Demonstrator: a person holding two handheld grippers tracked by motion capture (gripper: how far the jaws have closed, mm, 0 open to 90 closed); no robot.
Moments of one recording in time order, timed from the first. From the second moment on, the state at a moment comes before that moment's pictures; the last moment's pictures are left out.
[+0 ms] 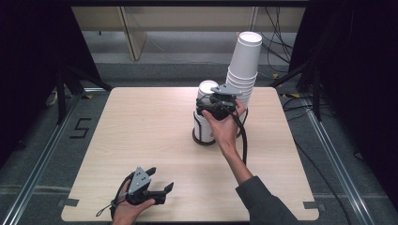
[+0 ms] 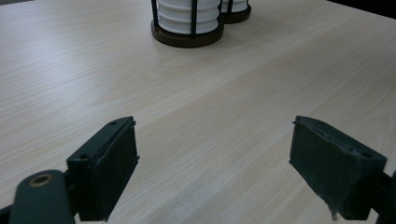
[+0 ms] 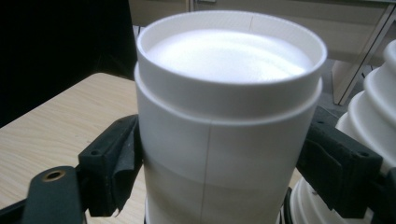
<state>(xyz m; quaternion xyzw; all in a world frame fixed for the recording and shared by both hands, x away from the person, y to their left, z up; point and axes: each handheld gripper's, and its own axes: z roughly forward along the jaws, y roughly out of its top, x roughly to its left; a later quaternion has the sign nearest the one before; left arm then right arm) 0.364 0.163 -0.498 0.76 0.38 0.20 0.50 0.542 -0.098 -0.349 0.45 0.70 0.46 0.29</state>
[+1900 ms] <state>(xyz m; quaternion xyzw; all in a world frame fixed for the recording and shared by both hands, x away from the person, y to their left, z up) 0.363 0.163 -0.497 0.75 0.38 0.20 0.50 0.527 -0.103 -0.268 0.42 0.66 0.53 0.31</state>
